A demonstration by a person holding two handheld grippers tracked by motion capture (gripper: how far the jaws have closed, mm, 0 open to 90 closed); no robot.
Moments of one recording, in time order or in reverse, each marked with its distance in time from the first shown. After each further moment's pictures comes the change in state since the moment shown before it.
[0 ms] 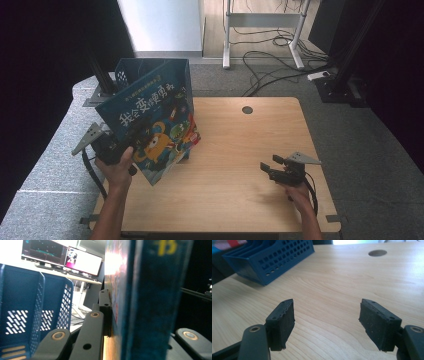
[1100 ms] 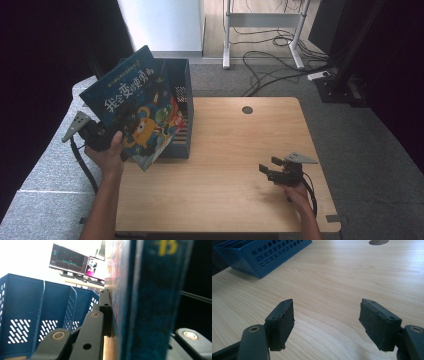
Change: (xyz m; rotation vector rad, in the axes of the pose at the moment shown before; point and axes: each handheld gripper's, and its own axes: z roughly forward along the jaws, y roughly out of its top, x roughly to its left) left arm 0.028 0.022 0.009 -0.053 0.148 0.007; right arm -0.001 -0.005 0.007 0.052 -0.012 0.010
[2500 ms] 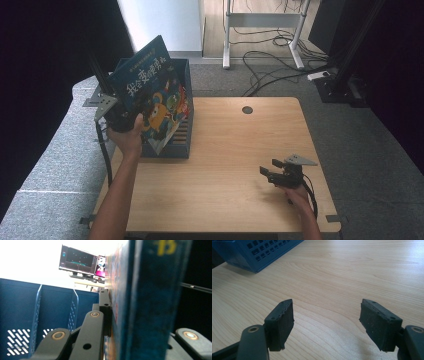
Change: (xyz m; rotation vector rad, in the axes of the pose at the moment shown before) left arm -0.007 -0.007 0.066 0.011 0.085 0.059; right arm -0.003 -0.009 0.000 0.018 -0.011 0.000
